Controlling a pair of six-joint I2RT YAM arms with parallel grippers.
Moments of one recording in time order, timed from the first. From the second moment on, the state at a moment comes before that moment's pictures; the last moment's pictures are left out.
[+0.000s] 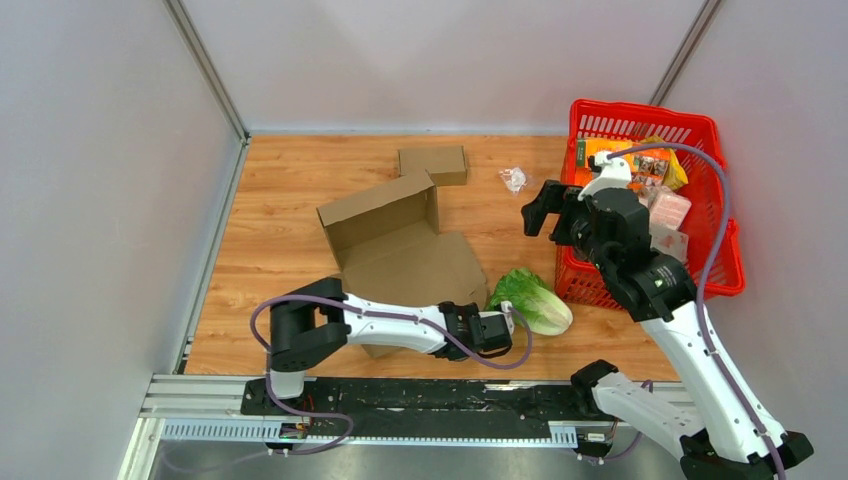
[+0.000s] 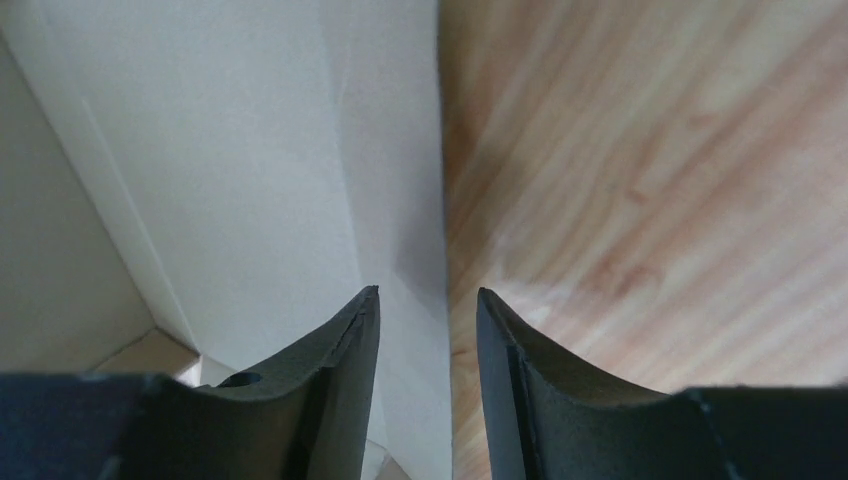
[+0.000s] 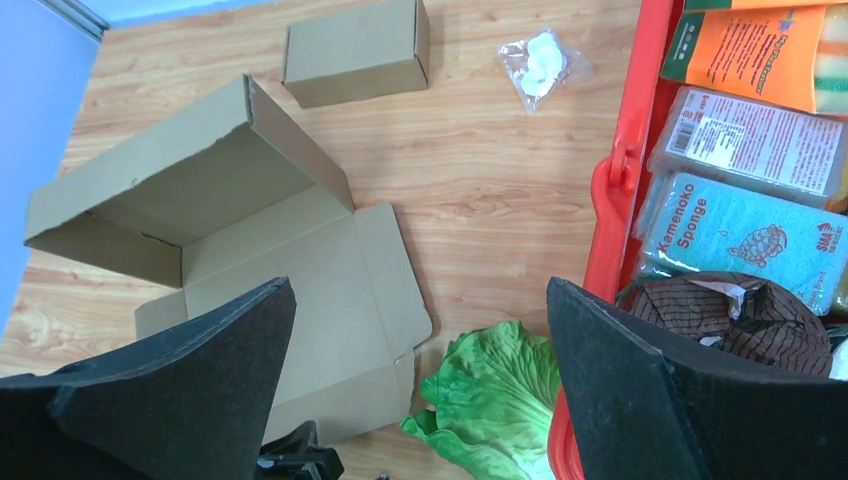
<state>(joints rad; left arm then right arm) -1.38 1.85 1.21 -0.66 -0.49 -0.05 0.48 0.88 1.18 -0.66 0.24 0.42</state>
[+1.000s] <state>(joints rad) -1.18 1.39 1.31 -1.06 -0.63 -0.35 0.48 1.03 1.14 -0.64 0.19 0.39</state>
